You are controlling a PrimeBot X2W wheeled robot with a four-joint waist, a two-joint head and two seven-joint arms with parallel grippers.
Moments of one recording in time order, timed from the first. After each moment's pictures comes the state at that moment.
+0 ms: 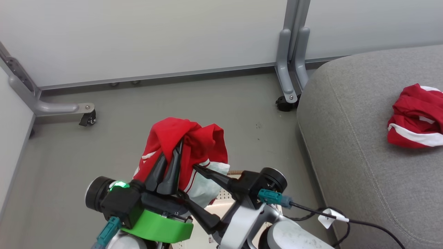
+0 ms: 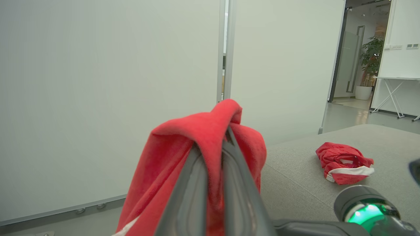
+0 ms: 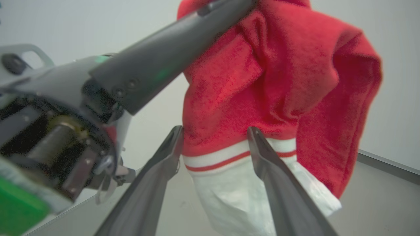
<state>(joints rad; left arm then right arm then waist) -0.09 0.18 -0.43 -0.15 -0.30 0.01 -0.23 -0.32 -0.05 0.79 0.12 0.37 0.13 -0.02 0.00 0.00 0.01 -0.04</state>
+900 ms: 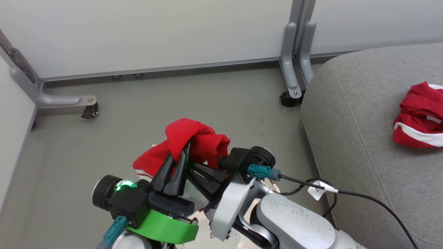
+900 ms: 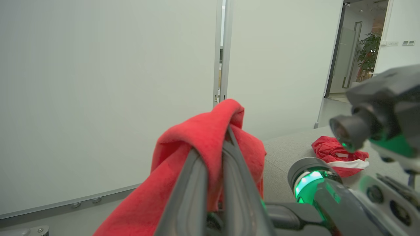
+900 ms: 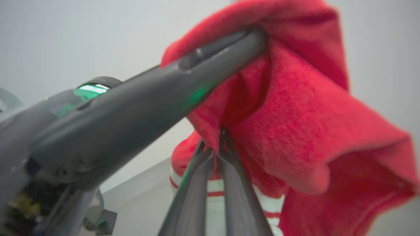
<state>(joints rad) -0.11 0.18 -0.47 -0.13 -0.31 0.00 -0.23 -0.54 -0.05 0.90 0.30 0.52 0.13 -0.11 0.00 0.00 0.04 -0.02</state>
